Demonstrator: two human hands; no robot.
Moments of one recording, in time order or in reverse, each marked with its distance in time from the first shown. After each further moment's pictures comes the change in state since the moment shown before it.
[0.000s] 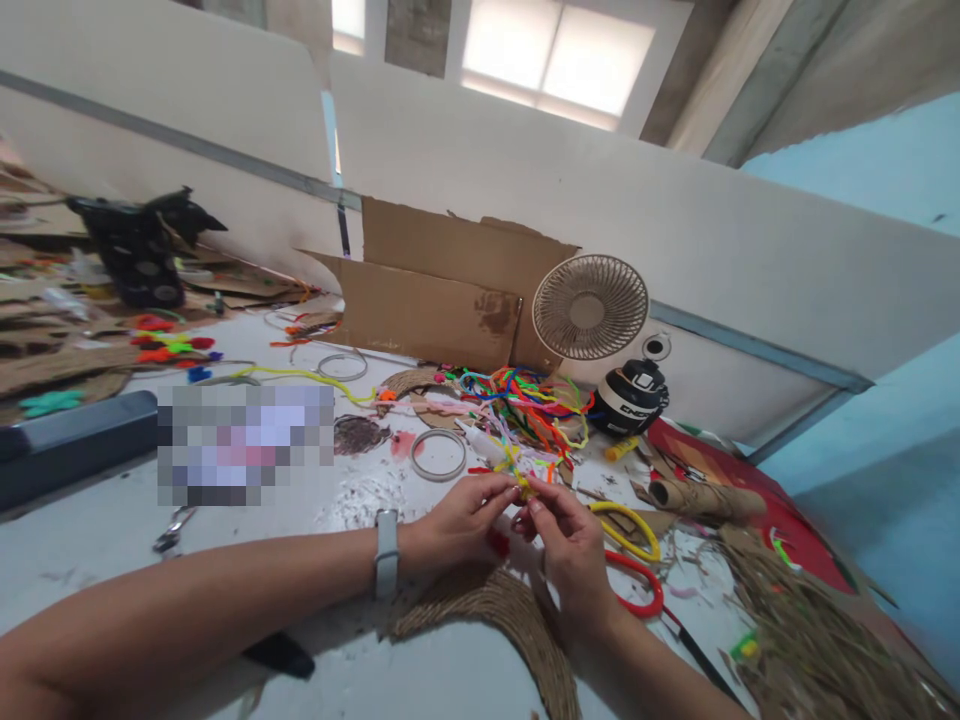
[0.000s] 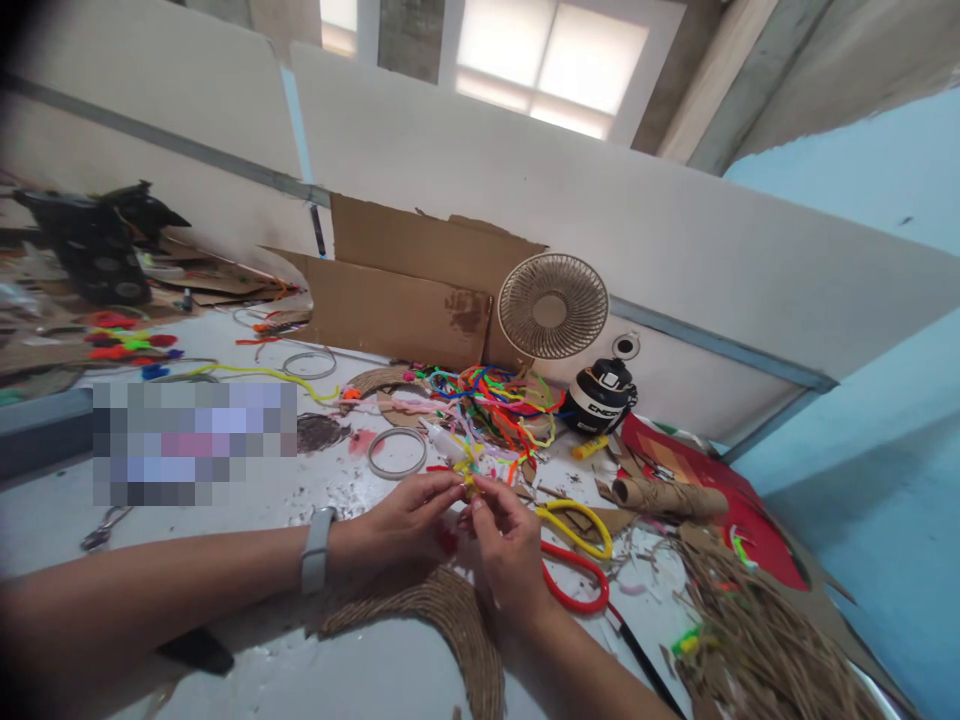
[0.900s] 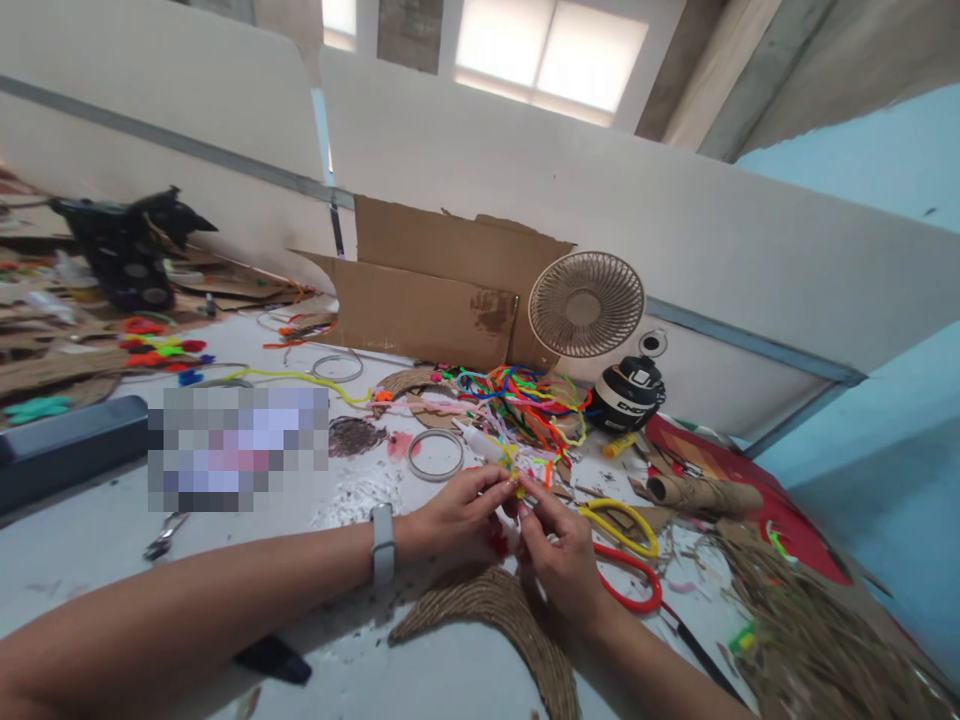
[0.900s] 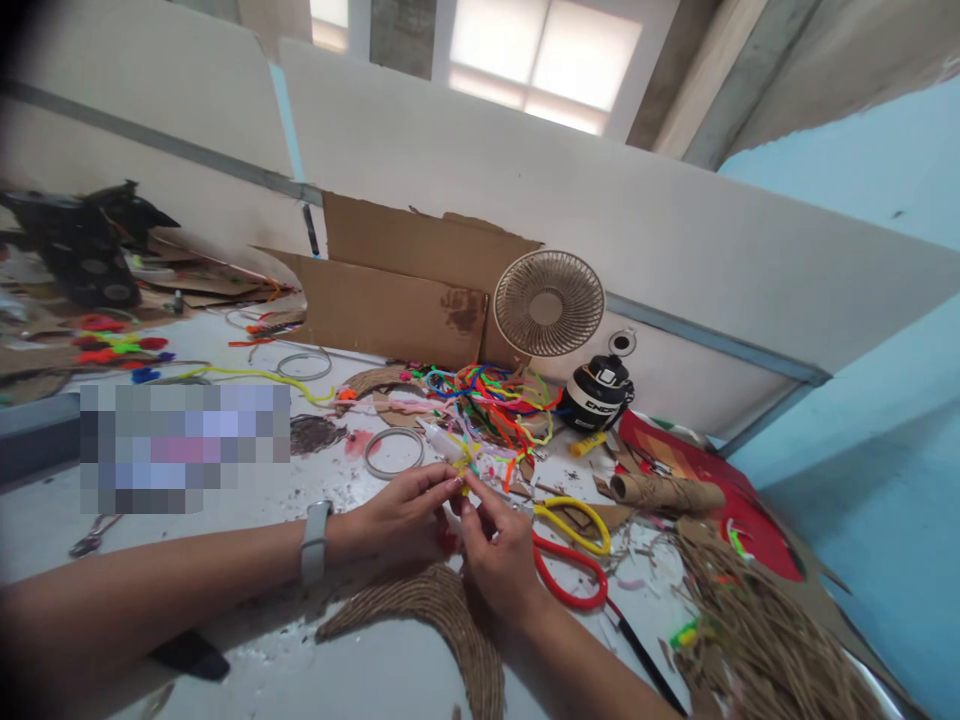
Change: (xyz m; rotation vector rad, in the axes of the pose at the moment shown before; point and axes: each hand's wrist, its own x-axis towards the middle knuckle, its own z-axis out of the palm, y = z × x) left_hand 0.003 -0.001 -0.004 -0.080 -0.021 -0.098; right_hand -0.003 0.007 -0.003 -0.412 -0.098 -0.173
